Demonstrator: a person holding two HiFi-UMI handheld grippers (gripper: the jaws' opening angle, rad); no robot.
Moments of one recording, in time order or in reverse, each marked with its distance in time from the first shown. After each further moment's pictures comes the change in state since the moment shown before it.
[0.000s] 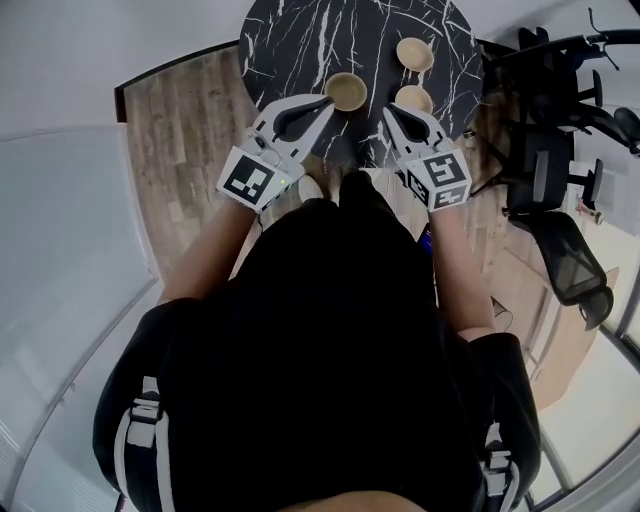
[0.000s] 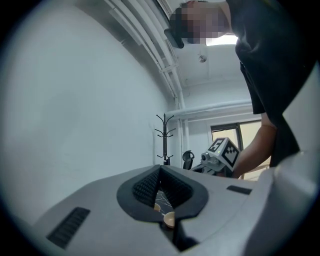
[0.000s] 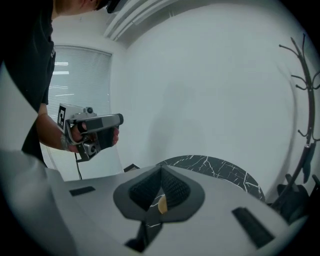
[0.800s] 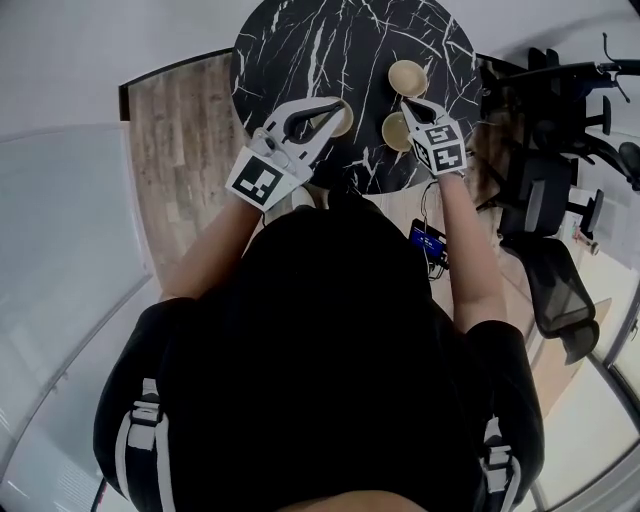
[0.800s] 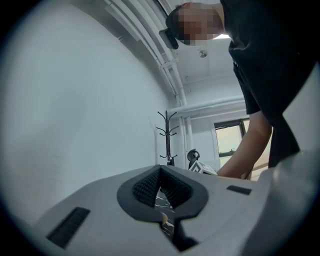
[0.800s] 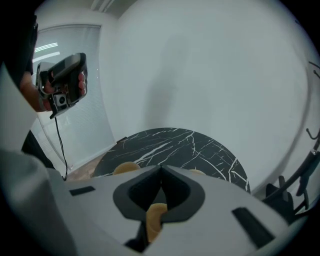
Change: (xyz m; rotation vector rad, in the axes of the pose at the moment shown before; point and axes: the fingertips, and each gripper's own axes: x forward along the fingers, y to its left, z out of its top) left arm 0.101 0.021 -0.003 0.029 -0.006 0.016; right arm 0.069 -0.172 -0.102 -0.052 0.302 -0.001
